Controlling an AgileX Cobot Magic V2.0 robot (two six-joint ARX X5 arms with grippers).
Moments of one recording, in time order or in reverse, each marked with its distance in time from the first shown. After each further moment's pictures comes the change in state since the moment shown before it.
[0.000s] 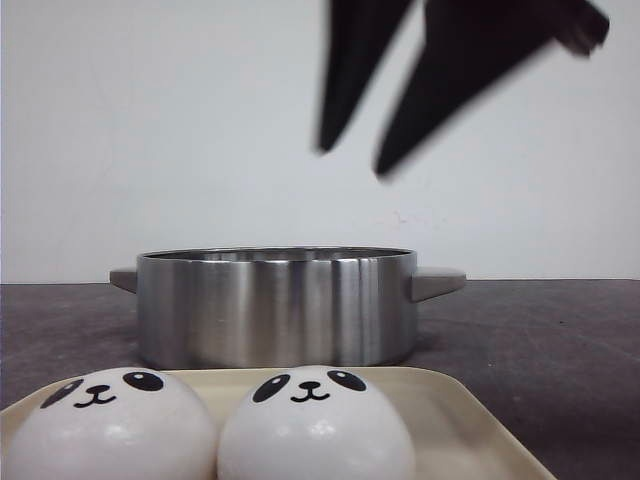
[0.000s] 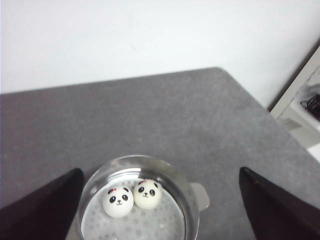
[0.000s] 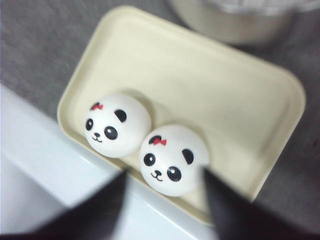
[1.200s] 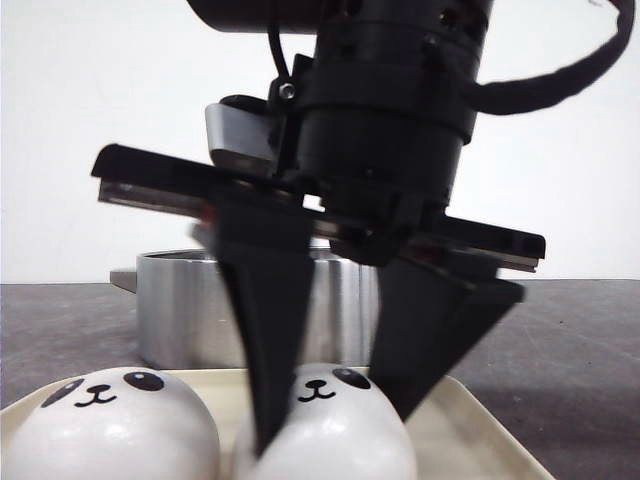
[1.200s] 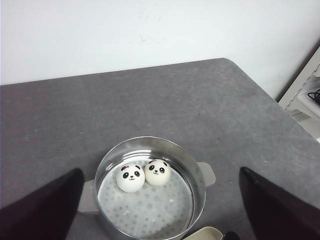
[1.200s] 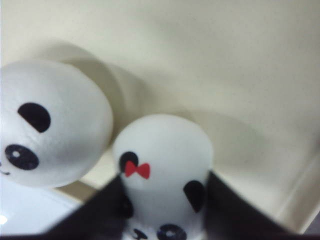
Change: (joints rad) left arm 0.000 -0.088 0.000 -0.136 -0.013 0.018; right arm 0.003 0.349 0.000 0.081 -0.073 0.050
